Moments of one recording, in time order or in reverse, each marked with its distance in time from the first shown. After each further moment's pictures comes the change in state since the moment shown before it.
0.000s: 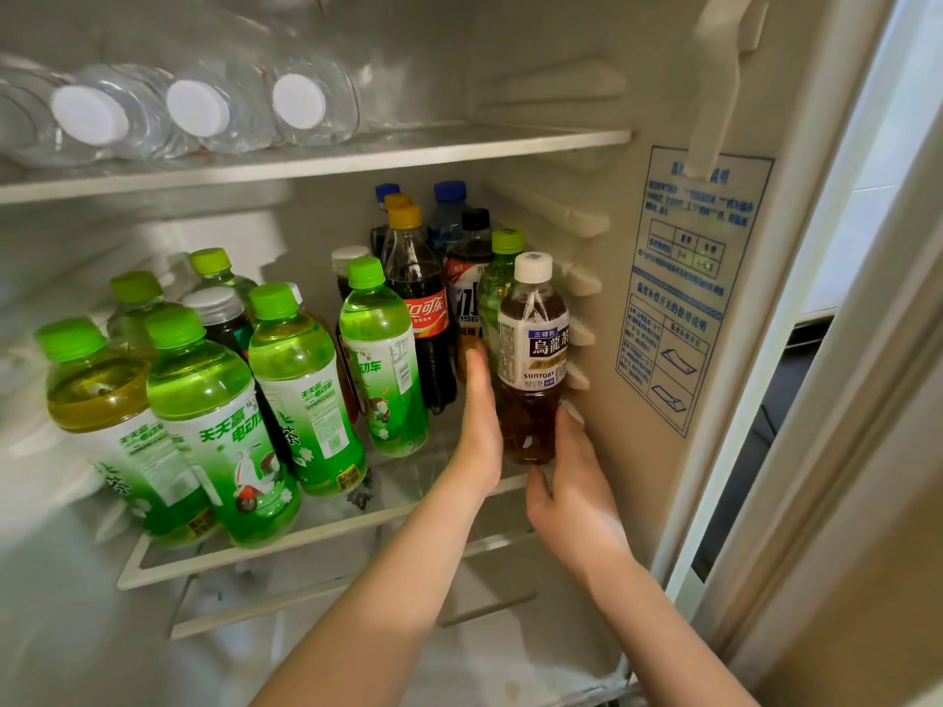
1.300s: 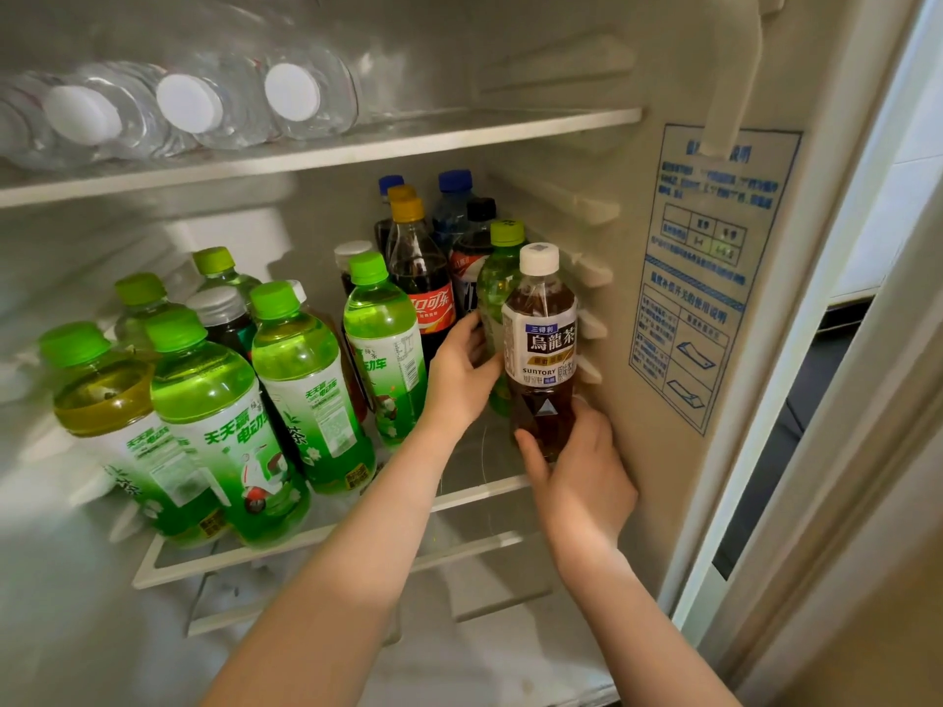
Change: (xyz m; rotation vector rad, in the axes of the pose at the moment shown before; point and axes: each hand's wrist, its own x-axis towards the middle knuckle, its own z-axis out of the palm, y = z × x) left_hand 0.037 0.021 -0.037 0.633 0.072 0.202; right_hand 0.014 0.003 0.027 -0.271 0.434 0.119
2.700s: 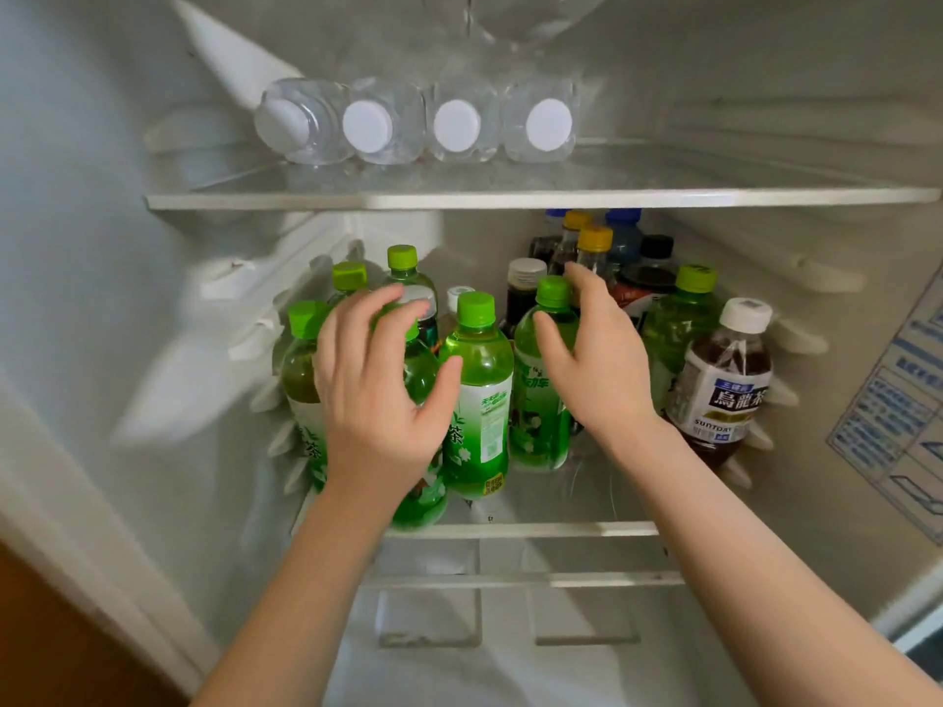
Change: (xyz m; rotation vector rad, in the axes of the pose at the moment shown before) left_hand -0.094 0.068 -0.181 0.874 0.625 0.579; right_hand 0.059 -0.161 0.007 0.312 -0.150 -0.586
